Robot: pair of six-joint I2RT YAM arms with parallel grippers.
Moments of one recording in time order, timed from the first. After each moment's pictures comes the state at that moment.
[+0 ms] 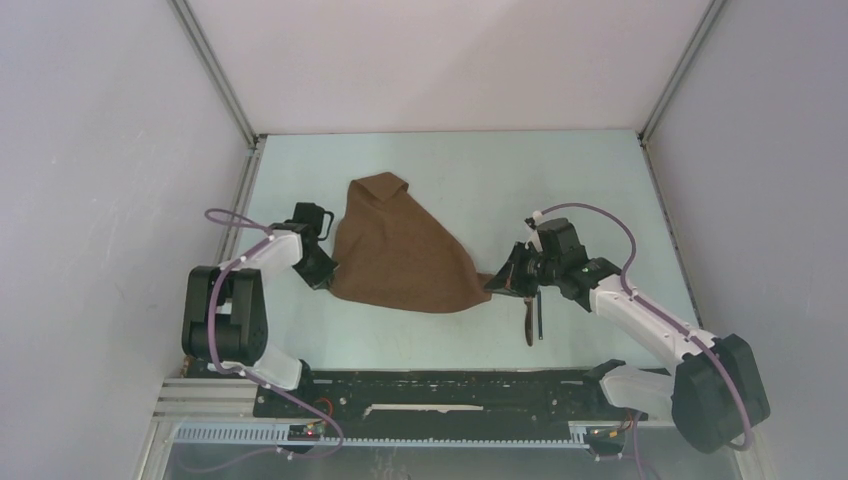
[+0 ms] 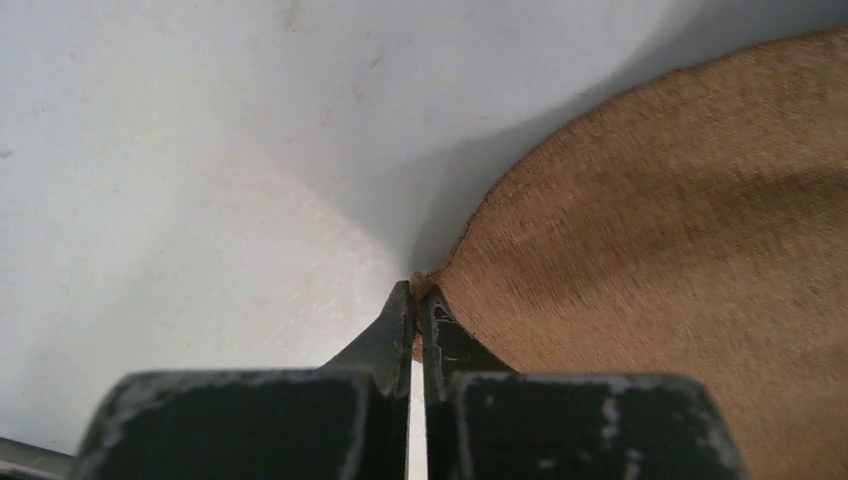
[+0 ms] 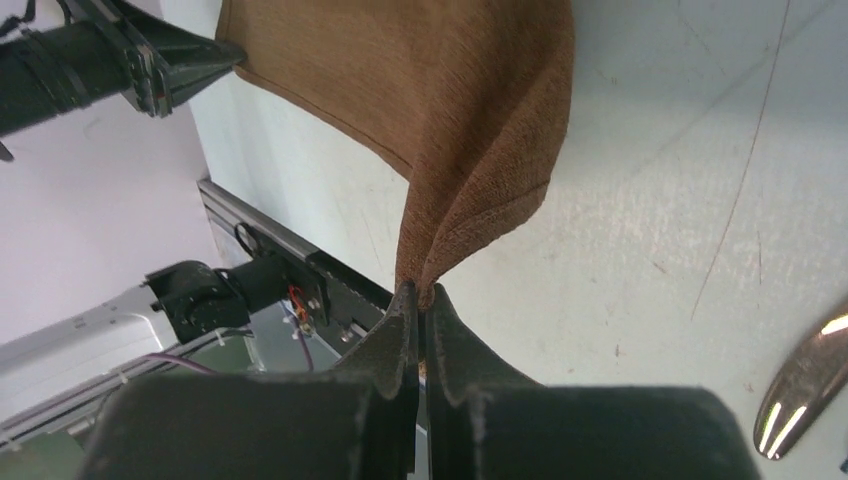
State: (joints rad) left arm -0.07 1.54 0.86 -0.67 -0.14 -0.84; right arm 0.46 1.14 0.67 -0.33 -0.44 0.83
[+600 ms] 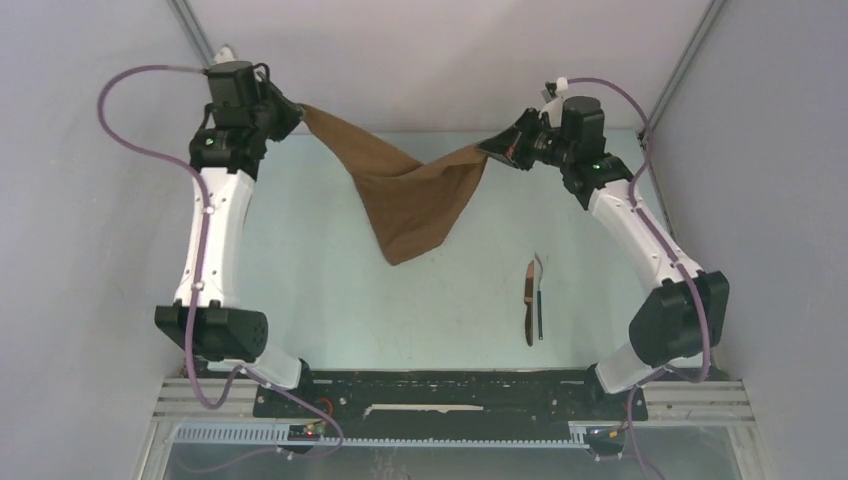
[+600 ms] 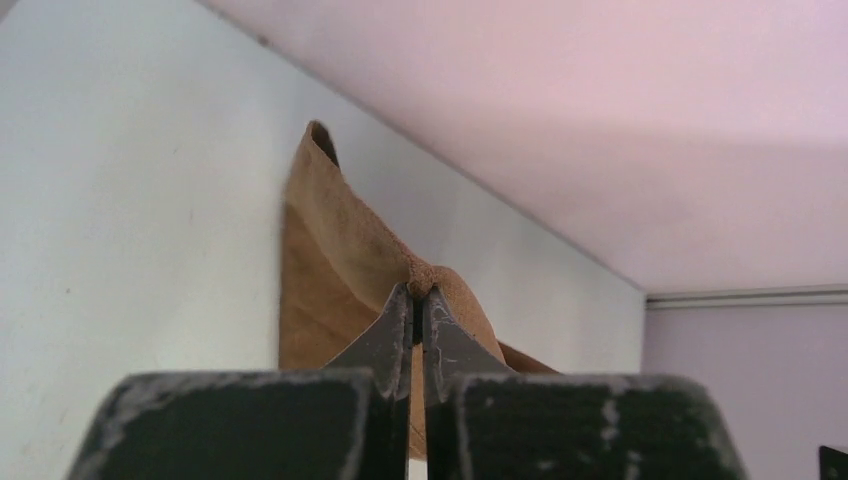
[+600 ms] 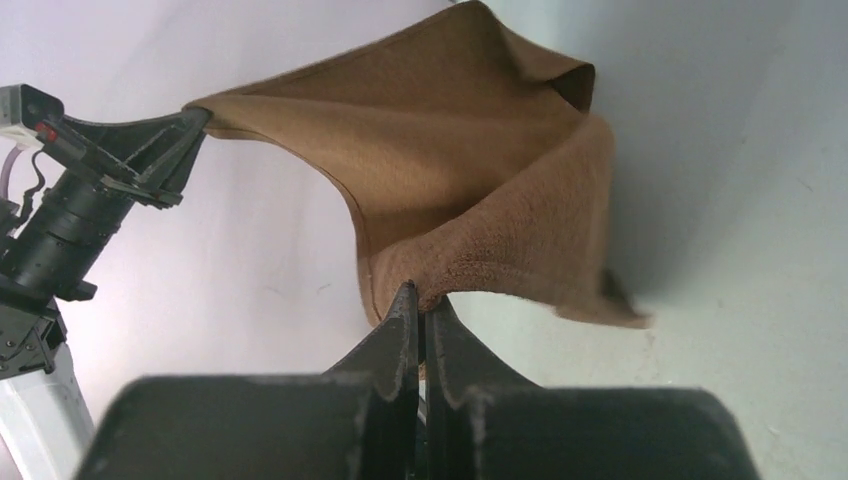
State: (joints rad) left arm -0.03 1.57 1.86 -0.72 -0.02 -0.72; right arm 0.26 1.59 1.46 -0.18 -0.58 0.90
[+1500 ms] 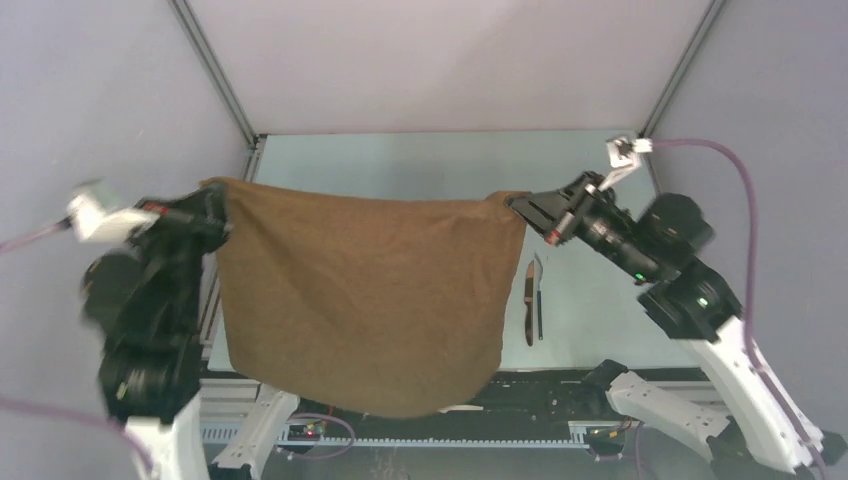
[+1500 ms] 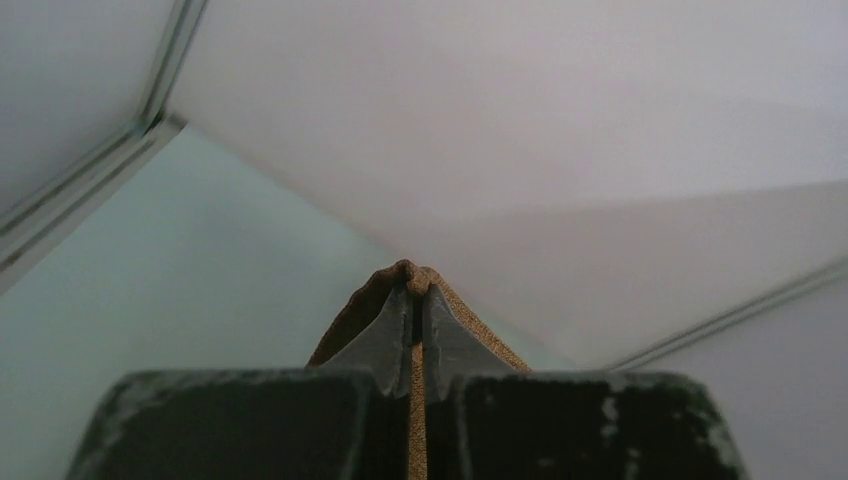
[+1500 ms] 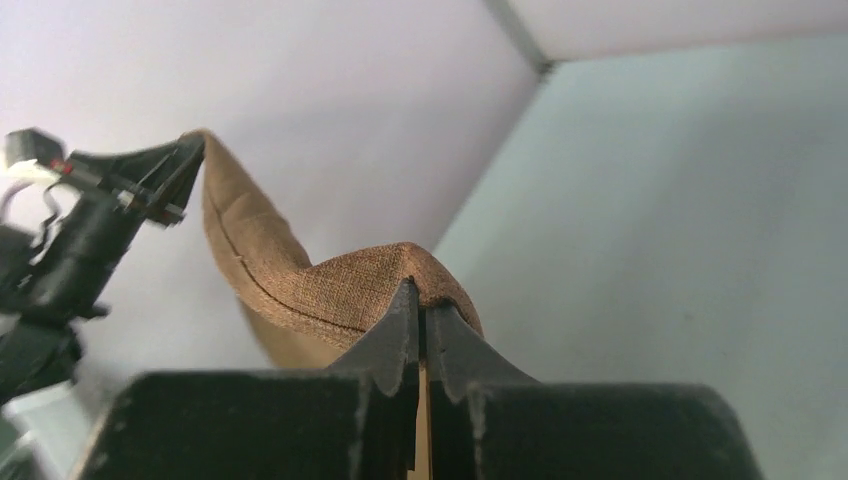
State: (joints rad) left arm -0.03 0.66 1.59 -0.75 -0.17 -0.66; right arm 0.64 0.82 1.30 -0.39 -0.21 0.70
